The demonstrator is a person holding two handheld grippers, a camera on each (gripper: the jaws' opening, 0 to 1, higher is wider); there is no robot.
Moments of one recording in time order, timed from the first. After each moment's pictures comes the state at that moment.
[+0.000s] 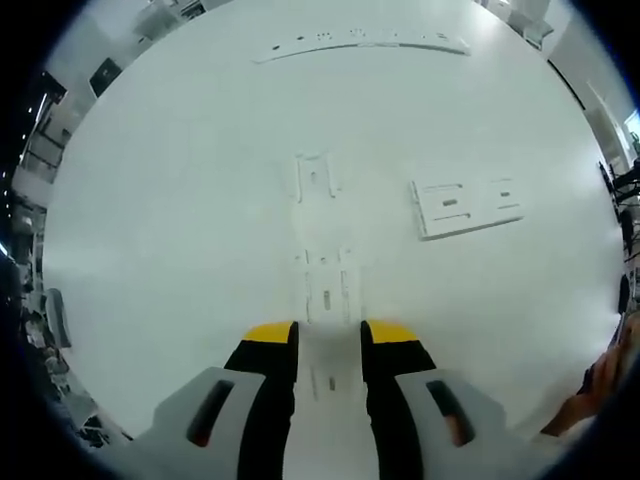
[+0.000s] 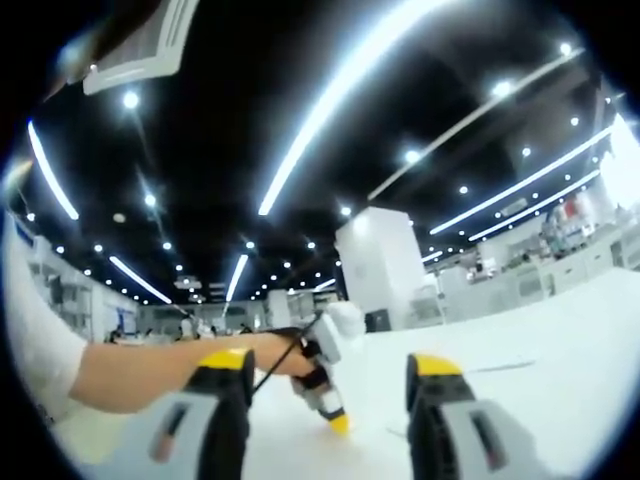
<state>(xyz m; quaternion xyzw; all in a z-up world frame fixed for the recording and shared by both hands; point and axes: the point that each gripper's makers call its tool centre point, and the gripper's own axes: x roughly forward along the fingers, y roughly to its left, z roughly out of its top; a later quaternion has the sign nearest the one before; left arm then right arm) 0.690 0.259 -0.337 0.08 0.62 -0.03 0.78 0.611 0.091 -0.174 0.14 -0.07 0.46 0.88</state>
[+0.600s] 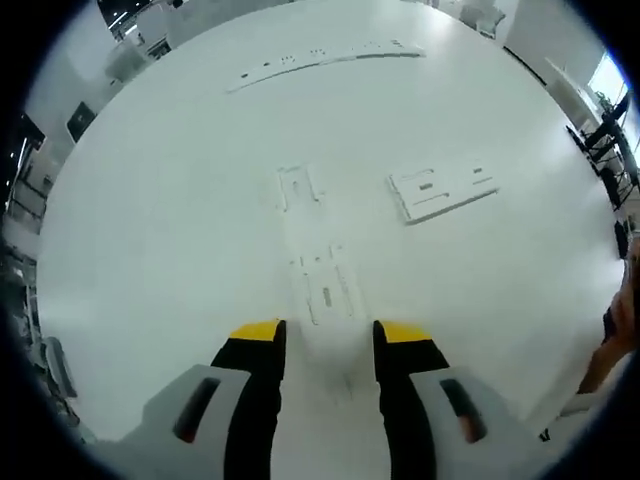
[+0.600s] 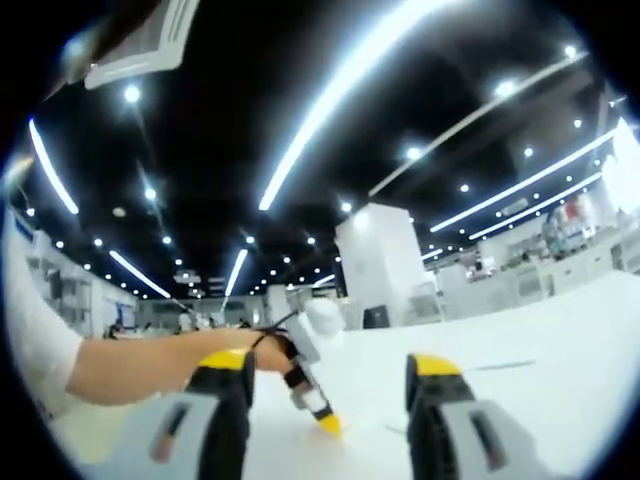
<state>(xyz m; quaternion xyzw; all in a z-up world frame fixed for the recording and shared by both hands) 0.670 0.254 -0.342 0.12 0.56 -0.11 0.81 0.614 0.093 -0.178 0.13 -0.07 0.45 0.88</state>
